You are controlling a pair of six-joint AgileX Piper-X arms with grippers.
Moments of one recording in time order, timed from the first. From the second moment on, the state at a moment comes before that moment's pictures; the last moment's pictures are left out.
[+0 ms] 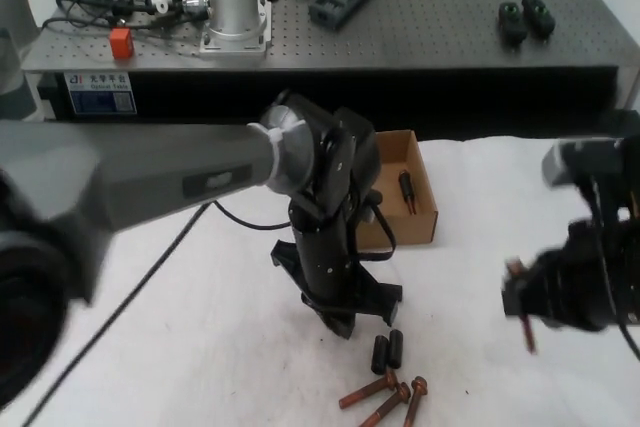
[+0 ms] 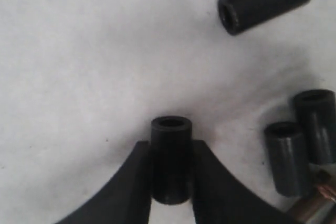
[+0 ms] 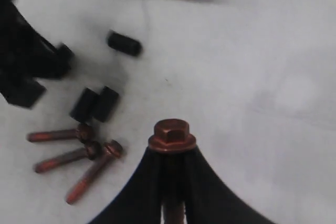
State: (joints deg) left arm -39.7 118.8 -87.3 51.9 7.7 -6.7; right arm 6.4 57.2 -35.4 31.1 -9.7 2.4
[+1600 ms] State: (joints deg) left arm -40.9 73.3 -32.8 -24.5 31.5 -15.7; right arm 18.8 58.2 -23.8 -24.6 -35.9 35.3
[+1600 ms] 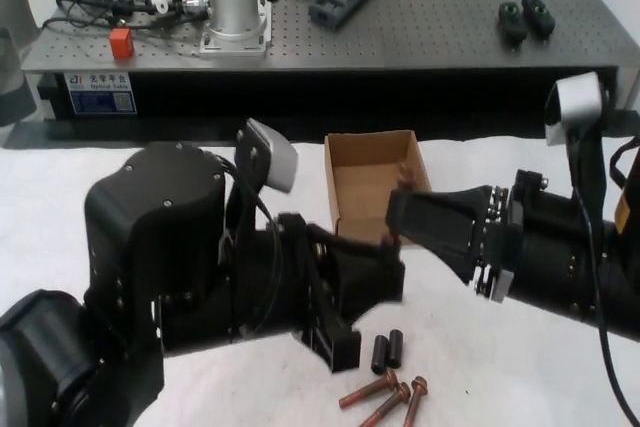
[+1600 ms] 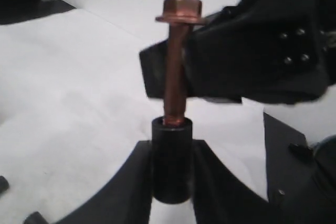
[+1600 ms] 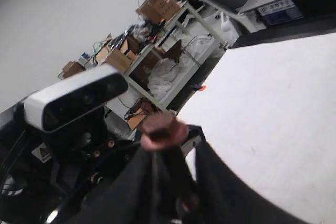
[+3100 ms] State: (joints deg) left arm -35.2 137.6 -130.3 55.0 7.6 -20.5; right arm -1.6 55.7 -33.4 23.4 -19.8 3.6
